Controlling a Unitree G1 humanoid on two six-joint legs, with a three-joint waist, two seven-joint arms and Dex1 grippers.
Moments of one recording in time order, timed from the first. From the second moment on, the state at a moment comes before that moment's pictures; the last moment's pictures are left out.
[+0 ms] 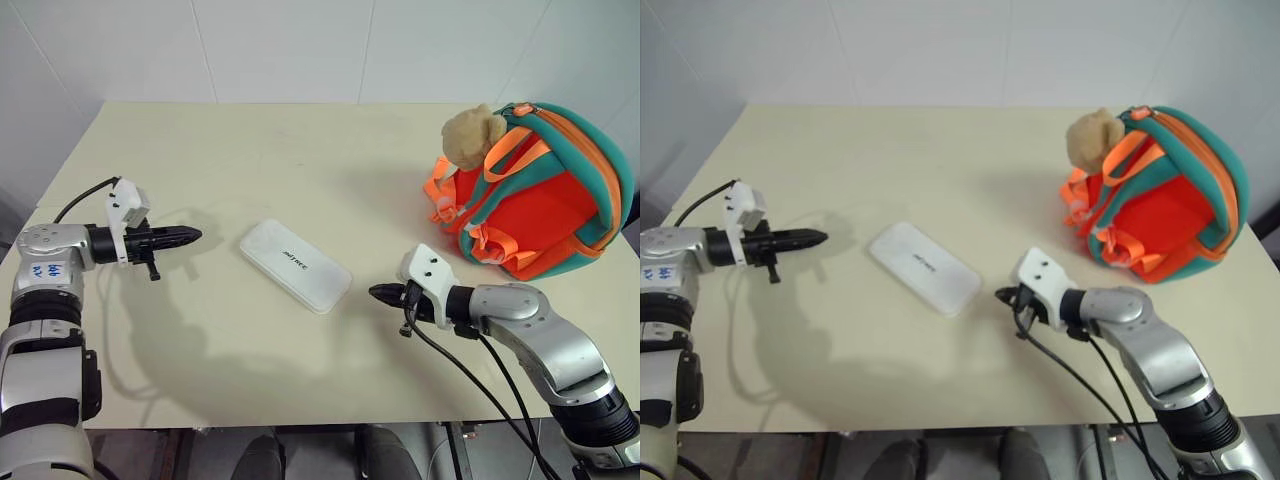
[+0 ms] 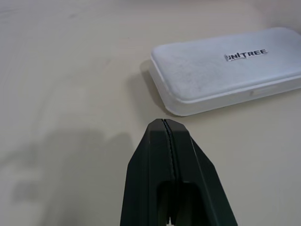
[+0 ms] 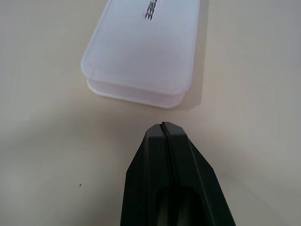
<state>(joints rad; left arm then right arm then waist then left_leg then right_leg) -0.92 0.79 0.10 1.04 -0.17 -0.10 -1.30 -0.37 -0.69 0.18 -0.45 0.29 0.74 0.74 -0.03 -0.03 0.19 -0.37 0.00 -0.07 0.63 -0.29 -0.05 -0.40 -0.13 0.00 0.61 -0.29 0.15</state>
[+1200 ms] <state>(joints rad) -1.09 0.56 0.02 1.31 0.05 -0.22 -1.04 -0.42 -0.53 0.43 -0.47 0.06 0.86 0.60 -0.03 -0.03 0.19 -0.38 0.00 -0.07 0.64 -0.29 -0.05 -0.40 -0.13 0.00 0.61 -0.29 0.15</state>
